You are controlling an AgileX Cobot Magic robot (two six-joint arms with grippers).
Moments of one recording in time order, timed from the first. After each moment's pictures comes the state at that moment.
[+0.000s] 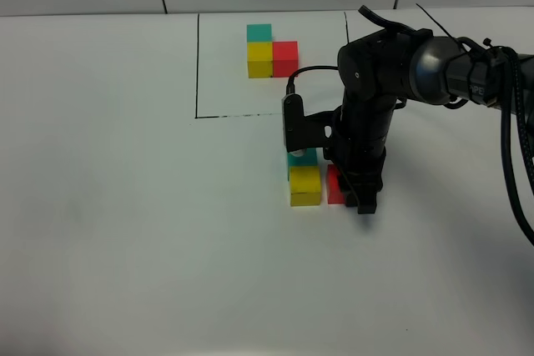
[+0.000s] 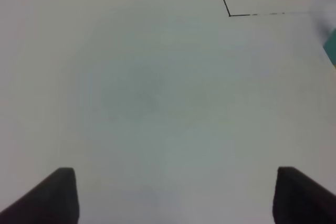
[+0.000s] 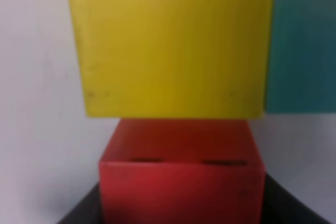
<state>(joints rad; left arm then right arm) -0.03 0.03 -0.50 -0.08 1.03 0.02 0.51 2.19 -1.48 0.04 0.95 -1.07</state>
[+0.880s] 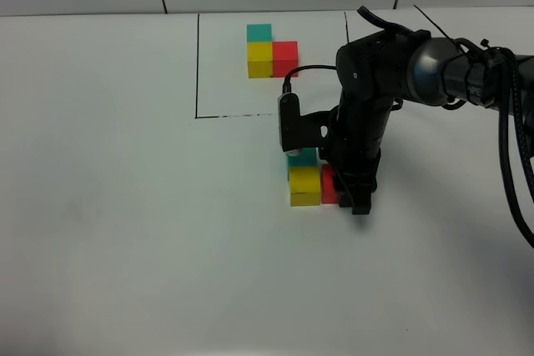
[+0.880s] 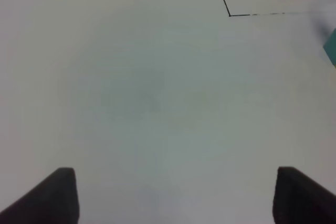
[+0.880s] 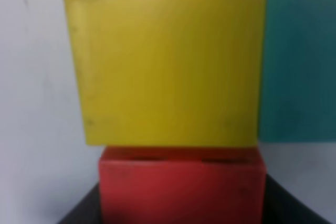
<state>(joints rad) -0.03 0.03 -0.50 -0.08 1.03 0.02 0.52 2.19 -1.49 0.07 0.93 -1.08</state>
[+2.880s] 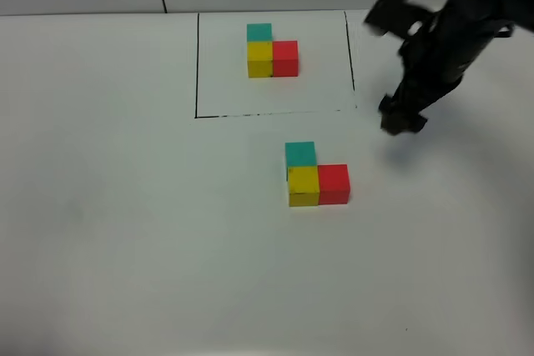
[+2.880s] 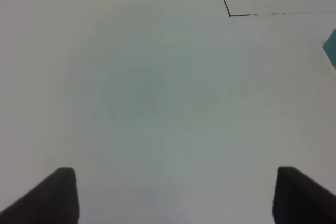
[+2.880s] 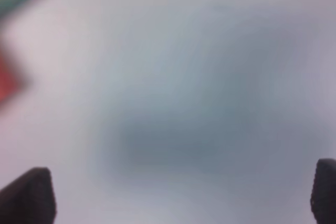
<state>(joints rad) -0.03 0.03 -0.50 -0.08 1.03 0.02 0.21 1.94 -1.48 0.08 0.86 -0.61</state>
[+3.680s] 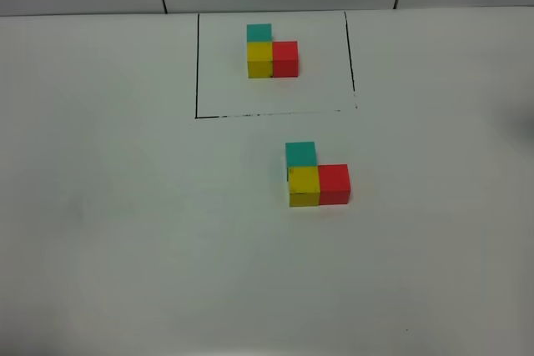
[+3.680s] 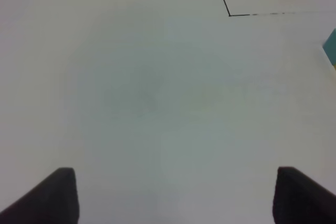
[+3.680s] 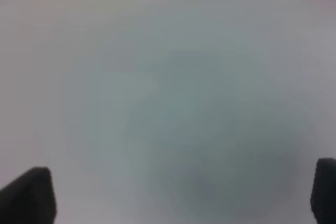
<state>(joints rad) -0.03 0.03 -0.50 -0.08 1.03 0.02 -0.18 1.46 -1.18 0.23 0.56 -0.35</state>
